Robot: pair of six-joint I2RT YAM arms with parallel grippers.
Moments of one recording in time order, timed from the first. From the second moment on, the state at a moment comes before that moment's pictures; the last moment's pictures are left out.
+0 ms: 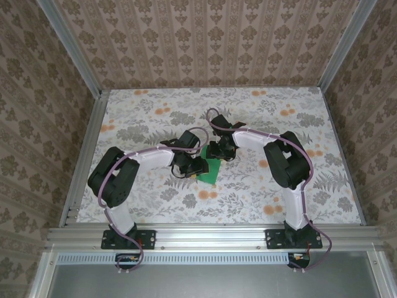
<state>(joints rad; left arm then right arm) -0.72 1.78 1.02 -0.43 0.37 -0.75 0.54 2.06 1.41 -0.62 -0.18 0.58</state>
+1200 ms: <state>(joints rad) -0.63 1.69 0.86 -0.02 0.47 -0.73 0.53 2.06 1.40 -0.61 -0.19 0.58</state>
